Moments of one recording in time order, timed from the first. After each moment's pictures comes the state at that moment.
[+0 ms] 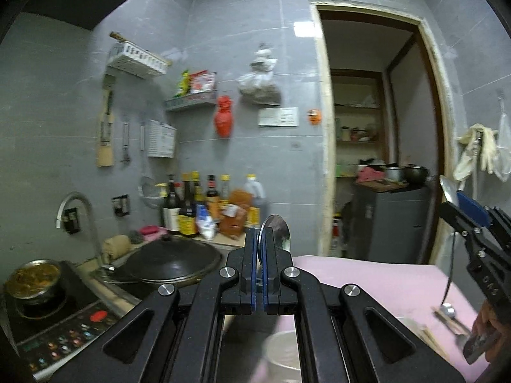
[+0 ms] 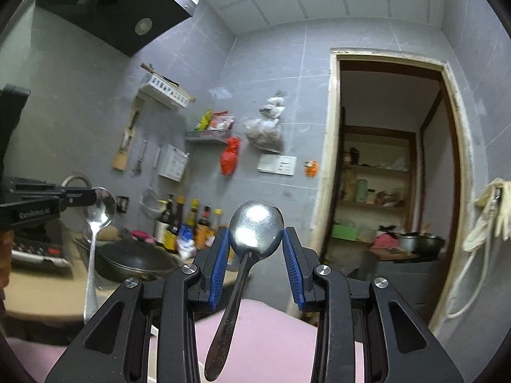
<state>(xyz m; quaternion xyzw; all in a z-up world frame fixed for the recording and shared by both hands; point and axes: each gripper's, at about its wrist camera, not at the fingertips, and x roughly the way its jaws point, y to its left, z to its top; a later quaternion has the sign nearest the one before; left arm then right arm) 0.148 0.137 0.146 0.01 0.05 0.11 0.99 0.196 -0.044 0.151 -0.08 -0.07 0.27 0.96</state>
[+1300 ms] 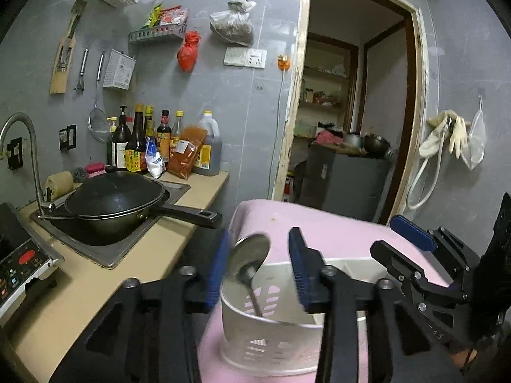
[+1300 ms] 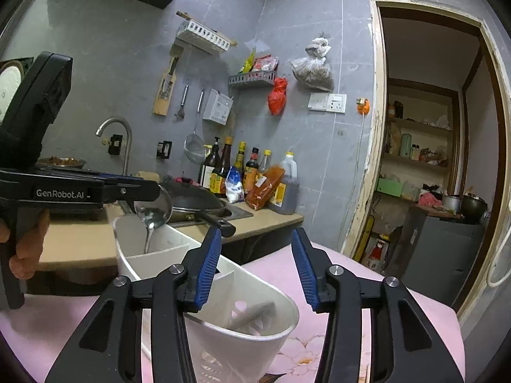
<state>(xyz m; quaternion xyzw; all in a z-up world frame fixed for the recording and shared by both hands) 0.186 0.150 0.079 -0.07 0.15 -0.03 0.99 0.204 -0.013 0.067 -0.12 0.03 0.33 0.93</state>
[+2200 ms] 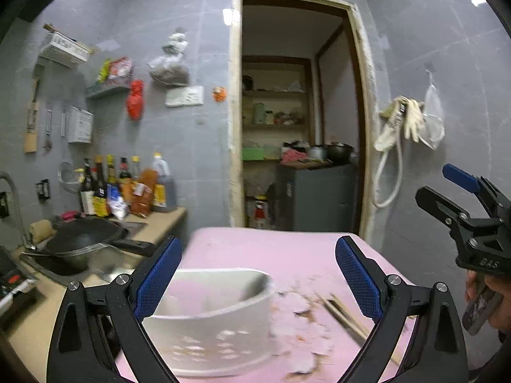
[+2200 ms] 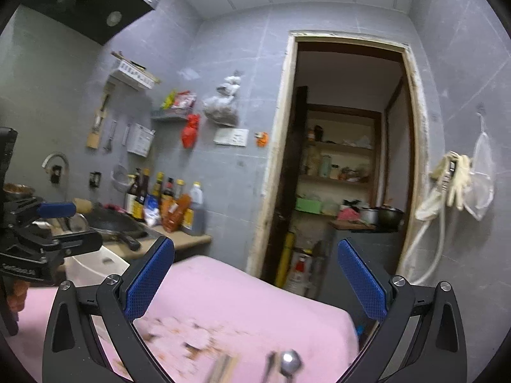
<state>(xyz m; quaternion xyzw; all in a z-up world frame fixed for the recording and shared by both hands) 0.160 0.001 0.086 0.02 0.09 -0.07 0.99 0.161 -0.190 0.113 -0.10 -0.02 0.16 0.98</state>
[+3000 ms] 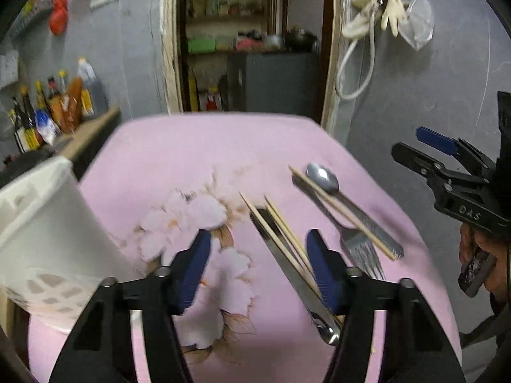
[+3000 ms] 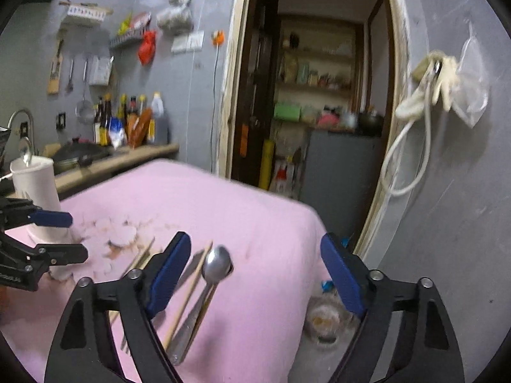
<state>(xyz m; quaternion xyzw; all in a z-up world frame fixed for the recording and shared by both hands) 0.247 -0.094 -0.011 0.05 0.35 -0.15 0.92 0.247 -0.272 0.031 -0.09 0.21 0.14 0.96</state>
